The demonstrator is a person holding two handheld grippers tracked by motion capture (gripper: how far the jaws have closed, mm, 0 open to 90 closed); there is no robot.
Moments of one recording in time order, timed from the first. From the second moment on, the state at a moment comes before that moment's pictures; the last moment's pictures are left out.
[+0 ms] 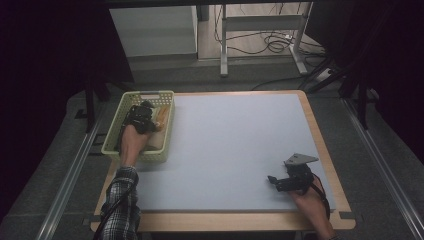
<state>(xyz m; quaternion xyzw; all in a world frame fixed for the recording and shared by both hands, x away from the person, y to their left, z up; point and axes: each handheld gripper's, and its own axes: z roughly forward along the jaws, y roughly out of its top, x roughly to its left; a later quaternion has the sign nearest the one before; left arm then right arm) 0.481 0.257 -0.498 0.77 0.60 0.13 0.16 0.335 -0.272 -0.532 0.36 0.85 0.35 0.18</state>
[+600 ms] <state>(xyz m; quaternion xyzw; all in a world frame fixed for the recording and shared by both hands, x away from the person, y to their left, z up) 0.454 0.280 -0.466 0.75 0.59 0.20 0.23 0.335 -0.272 -0.532 0.36 0.85 0.35 0.18</state>
